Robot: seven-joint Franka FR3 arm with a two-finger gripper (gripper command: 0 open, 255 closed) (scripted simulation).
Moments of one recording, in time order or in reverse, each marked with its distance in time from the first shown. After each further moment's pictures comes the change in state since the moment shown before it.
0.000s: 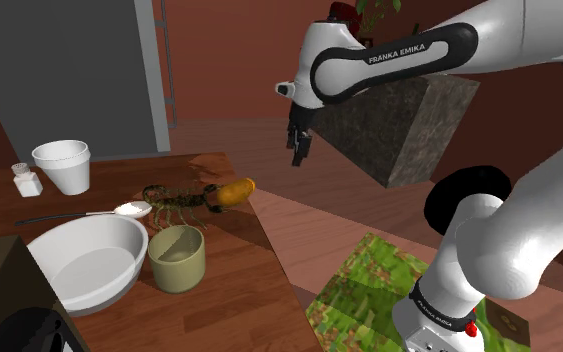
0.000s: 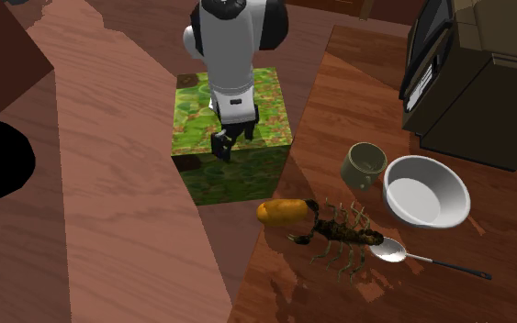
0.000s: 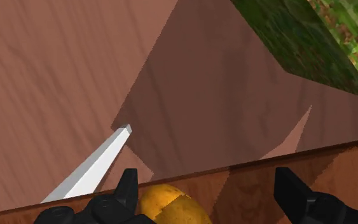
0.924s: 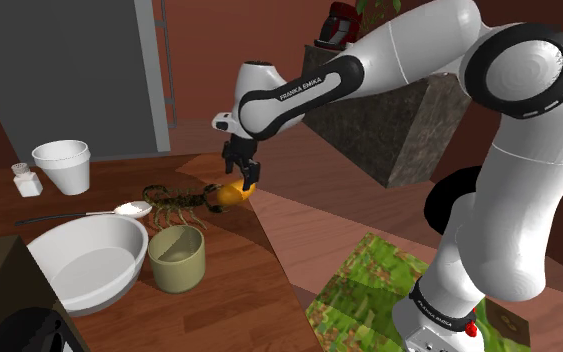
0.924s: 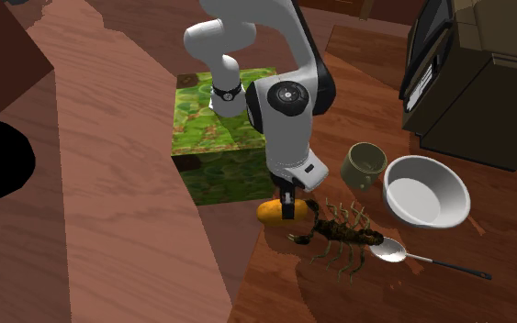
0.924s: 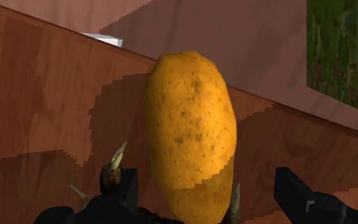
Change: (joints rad) arm 0.105 0.461 0.042 0.264 0.131 0.207 -0.510
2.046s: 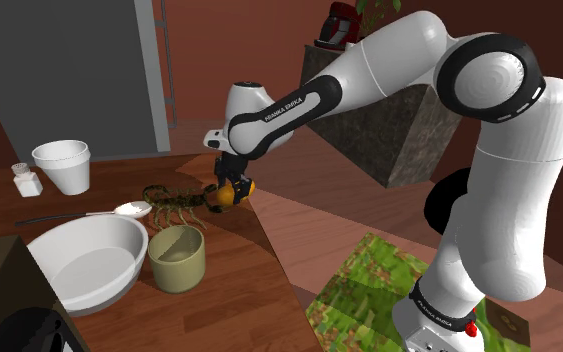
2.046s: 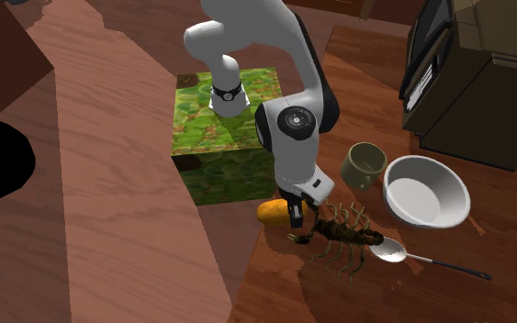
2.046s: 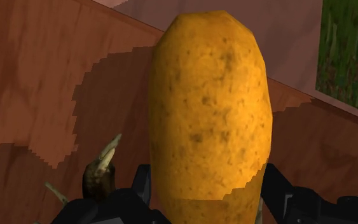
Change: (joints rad) arm 0.006 0.109 0.021 0.018 0.020 0.093 -0.060
